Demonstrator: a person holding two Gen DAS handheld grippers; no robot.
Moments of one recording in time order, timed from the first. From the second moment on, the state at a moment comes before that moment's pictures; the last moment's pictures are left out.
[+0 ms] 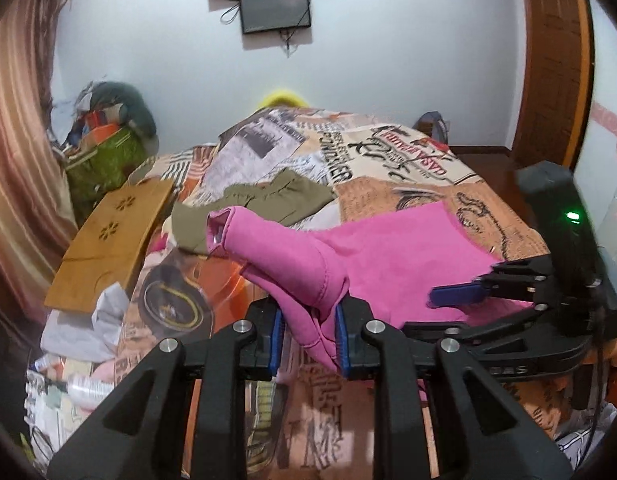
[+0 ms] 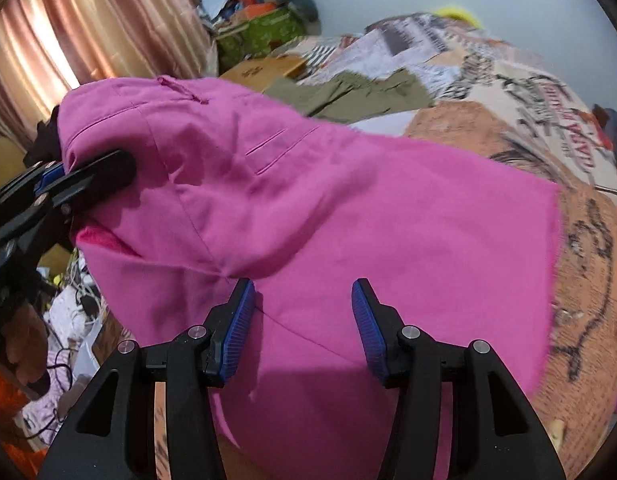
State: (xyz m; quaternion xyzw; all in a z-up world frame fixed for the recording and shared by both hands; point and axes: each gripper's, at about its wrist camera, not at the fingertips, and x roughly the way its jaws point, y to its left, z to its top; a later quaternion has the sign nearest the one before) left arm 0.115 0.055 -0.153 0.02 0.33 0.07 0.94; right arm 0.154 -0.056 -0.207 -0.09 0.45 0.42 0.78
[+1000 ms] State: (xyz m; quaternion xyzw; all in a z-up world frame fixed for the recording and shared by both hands) left arm 0.180 -0.070 -0.148 0.04 0.37 -0.11 0.92; right arm 0.155 -0.182 -0.230 -0.01 0.45 0.32 0.83
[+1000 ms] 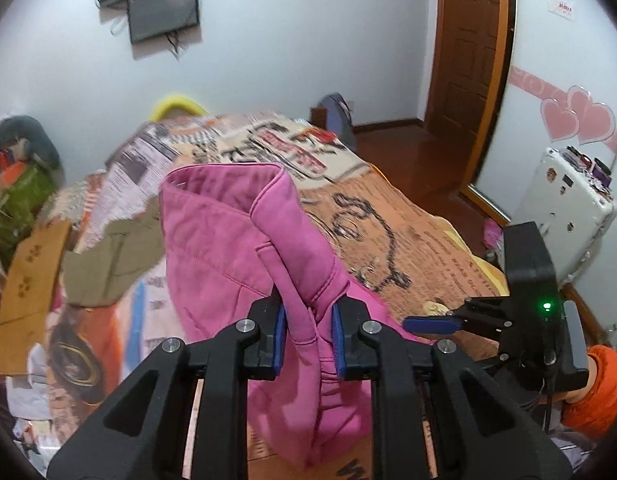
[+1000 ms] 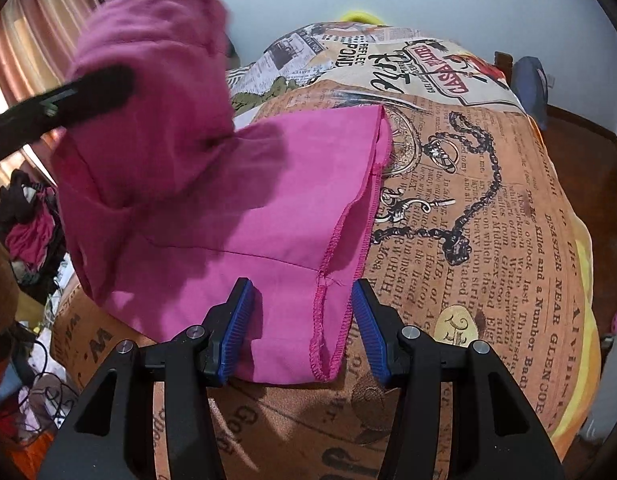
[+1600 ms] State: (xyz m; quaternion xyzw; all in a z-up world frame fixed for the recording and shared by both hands) left arm 0.199 -0.108 -0.196 0.05 0.47 -0.16 0.87; right arm 0.155 -0.222 -0.212 0.00 0.42 0.29 0.86
